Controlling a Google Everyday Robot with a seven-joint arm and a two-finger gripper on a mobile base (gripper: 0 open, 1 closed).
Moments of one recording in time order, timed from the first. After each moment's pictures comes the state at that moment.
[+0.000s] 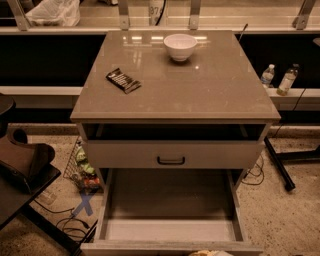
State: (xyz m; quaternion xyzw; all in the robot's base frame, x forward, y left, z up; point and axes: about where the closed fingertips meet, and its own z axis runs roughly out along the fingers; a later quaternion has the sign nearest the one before) arm 0.321 -0.114 0.406 -0.55 0.70 0.20 0.41
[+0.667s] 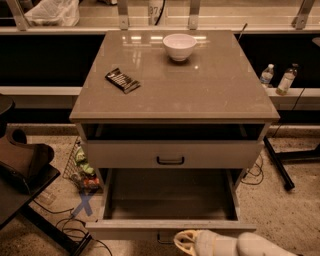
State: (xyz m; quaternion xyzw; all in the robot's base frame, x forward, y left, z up) arm 0.377 -0.078 0.403 -0.56 0.67 0.21 0.44
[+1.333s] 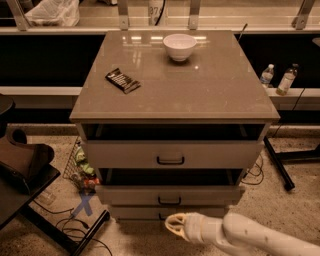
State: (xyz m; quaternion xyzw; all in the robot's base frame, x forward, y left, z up) arm 0.443 -0.048 0.395 -0.57 0.65 0.21 0.45
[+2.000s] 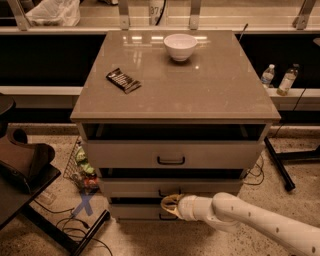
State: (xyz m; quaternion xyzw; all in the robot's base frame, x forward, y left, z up) arm 0.529 -0.031 0.386 -0.57 0.64 0.20 0.47
